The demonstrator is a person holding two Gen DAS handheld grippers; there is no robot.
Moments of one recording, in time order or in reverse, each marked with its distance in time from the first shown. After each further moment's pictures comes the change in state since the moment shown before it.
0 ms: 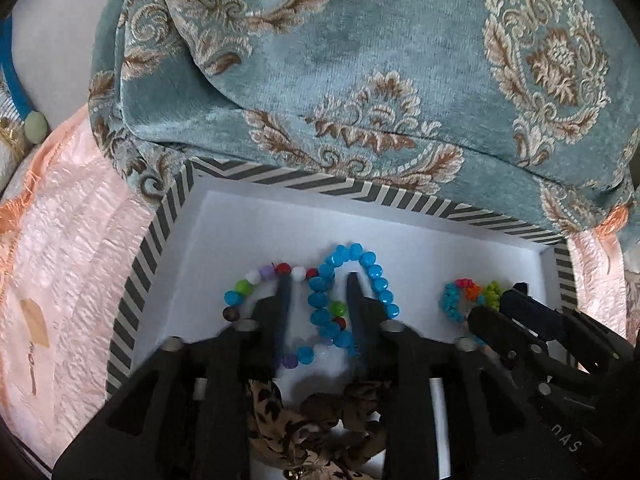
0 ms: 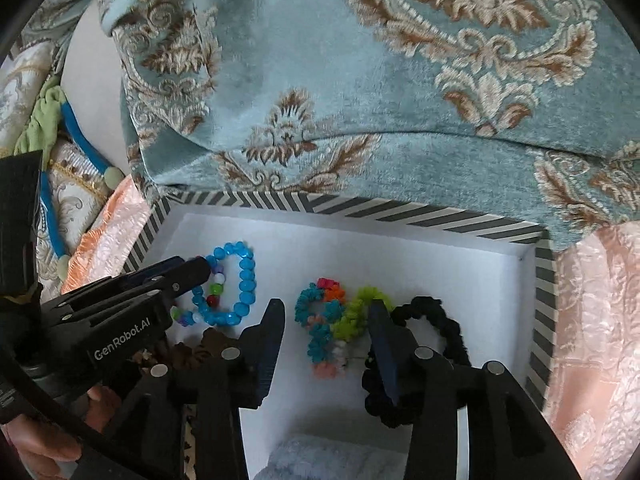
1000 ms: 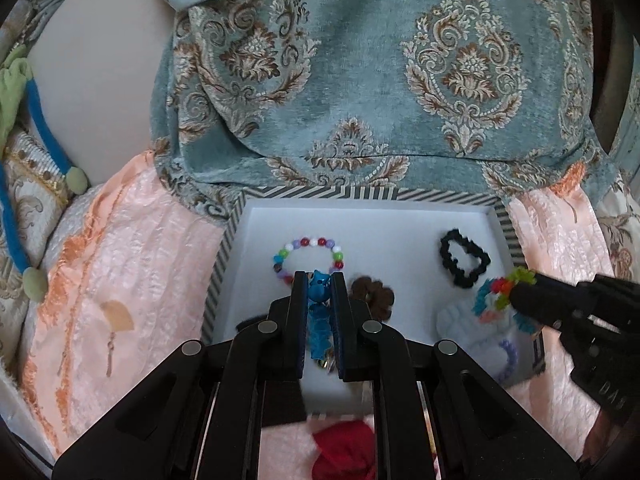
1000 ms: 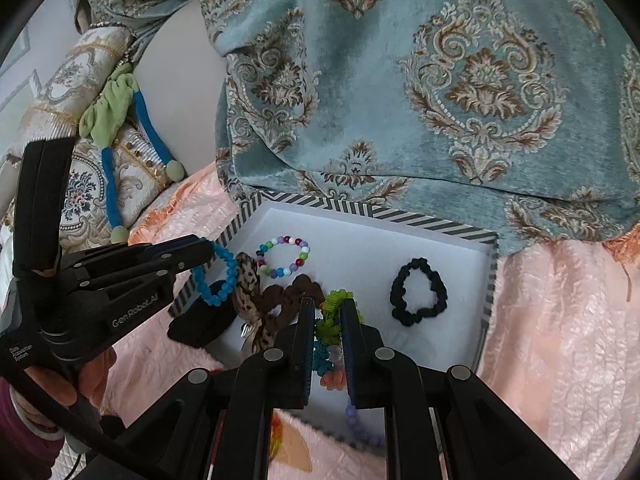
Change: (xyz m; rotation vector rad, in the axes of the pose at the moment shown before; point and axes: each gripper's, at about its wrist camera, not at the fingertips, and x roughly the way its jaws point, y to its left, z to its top) left arm -0.118 -0.020 -0.040 0.153 -0.129 0.058; right arm -0.106 0.039 -0.047 -0.144 -0.107 0.068
